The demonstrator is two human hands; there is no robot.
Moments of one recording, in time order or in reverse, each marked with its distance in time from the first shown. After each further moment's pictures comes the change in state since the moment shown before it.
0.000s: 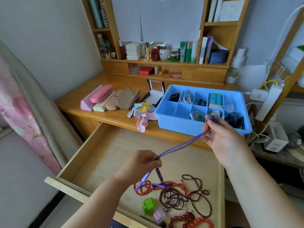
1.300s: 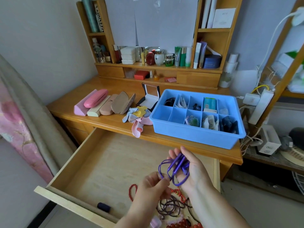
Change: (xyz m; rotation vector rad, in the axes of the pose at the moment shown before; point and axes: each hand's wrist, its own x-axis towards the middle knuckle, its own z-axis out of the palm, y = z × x) left_hand -0.021 -0.008 0.073 -0.771 0.110 -0.221; right_hand -0.018 0.083 0.024 0.441 0.166 0.321
